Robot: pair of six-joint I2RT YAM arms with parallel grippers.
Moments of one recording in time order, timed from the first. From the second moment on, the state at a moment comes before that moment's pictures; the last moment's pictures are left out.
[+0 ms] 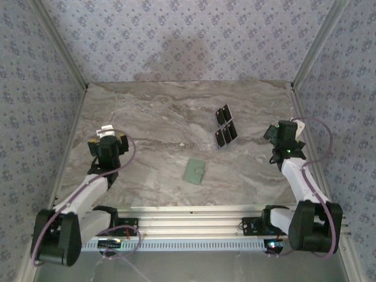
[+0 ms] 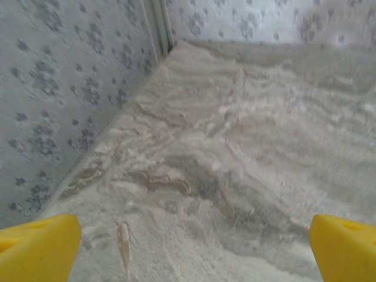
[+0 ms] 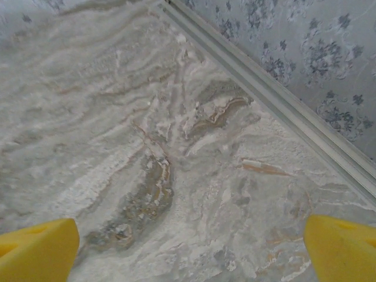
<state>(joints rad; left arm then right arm) -0.18 1.05 0.39 0.21 -0.51 -0.09 -0.08 1.14 0.63 -0.16 0.35 0.35</state>
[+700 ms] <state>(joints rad) -0.01 1.54 0.38 0.70 -0.17 -0.03 -0.03 1.51 0.35 0.71 0.12 0.03</state>
